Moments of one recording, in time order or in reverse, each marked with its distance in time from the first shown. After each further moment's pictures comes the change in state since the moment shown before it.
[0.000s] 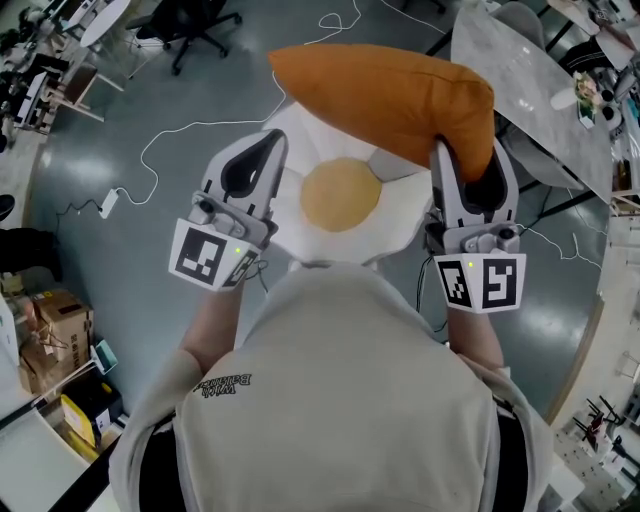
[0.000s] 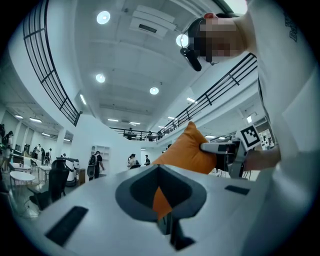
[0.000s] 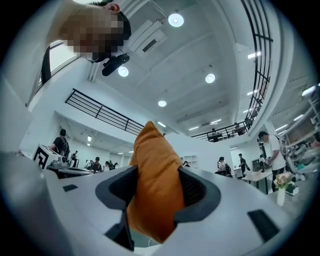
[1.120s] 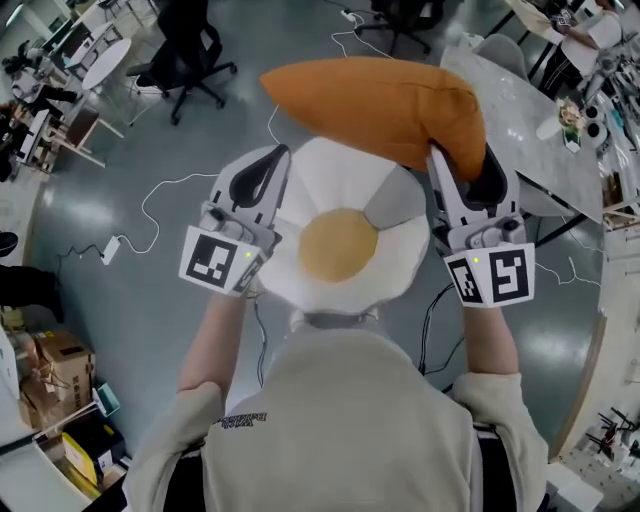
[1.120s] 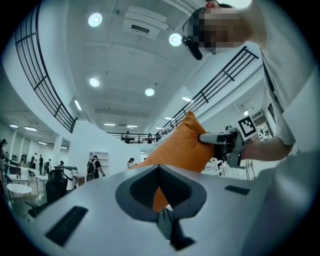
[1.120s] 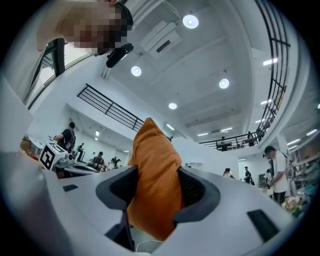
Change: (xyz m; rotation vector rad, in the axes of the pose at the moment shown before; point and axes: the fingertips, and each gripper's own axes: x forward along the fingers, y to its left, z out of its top) left arm 0.062 0.042 0.010 0.075 -0.029 -0.020; right arm 0.067 -0.025 0.027 -0.125 -0.030 0.085
